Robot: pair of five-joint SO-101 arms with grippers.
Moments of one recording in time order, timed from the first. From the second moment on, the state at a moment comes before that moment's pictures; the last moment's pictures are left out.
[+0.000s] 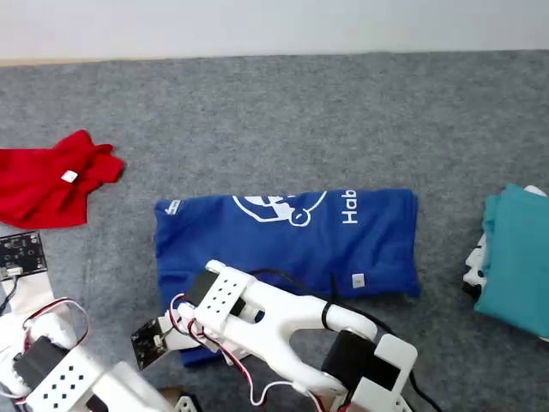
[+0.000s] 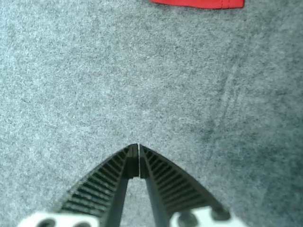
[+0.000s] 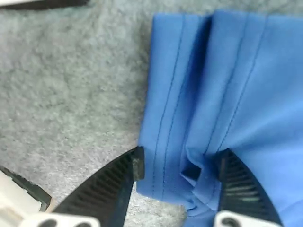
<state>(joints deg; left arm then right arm) -55.6 -70.6 73.8 63.9 -25.8 -63.6 8.0 25.4 74.0 55.0</state>
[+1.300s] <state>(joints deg) -55.6 -70.6 73.8 63.9 -25.8 -50.0 8.4 11.9 74.5 50.9</state>
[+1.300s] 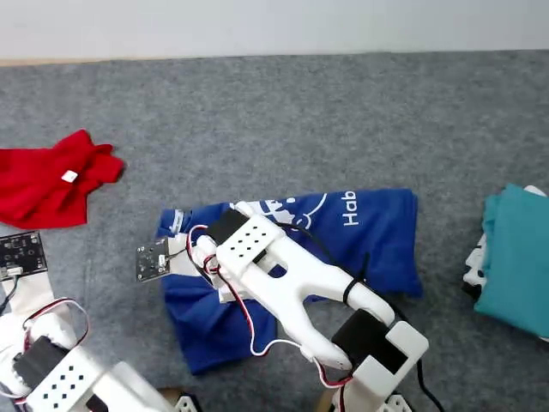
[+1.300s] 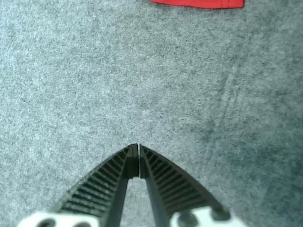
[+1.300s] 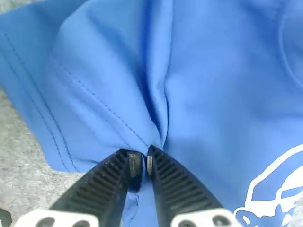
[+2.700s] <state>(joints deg) -55.6 -70.6 73.8 63.9 -25.8 -39.3 27.8 -23.1 89.7 40.7</state>
